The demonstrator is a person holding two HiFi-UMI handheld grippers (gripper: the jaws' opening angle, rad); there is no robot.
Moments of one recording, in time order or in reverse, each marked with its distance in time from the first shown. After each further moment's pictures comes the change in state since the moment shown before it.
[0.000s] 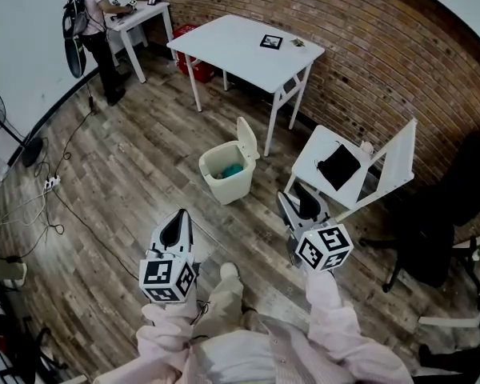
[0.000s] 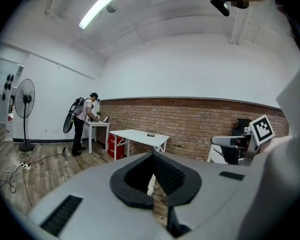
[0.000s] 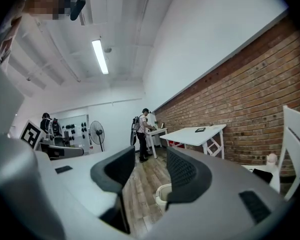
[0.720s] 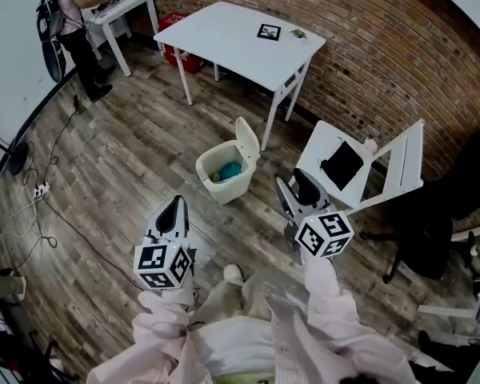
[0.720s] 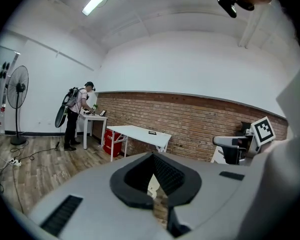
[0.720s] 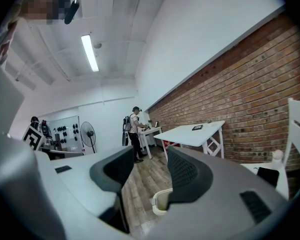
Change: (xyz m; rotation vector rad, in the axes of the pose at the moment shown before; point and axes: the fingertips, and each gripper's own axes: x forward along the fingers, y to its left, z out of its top) left arm 0.107 0.075 0.012 -0.052 0.048 -0.051; right arm 0.109 -0.031 0.002 0.051 0.016 -0.073
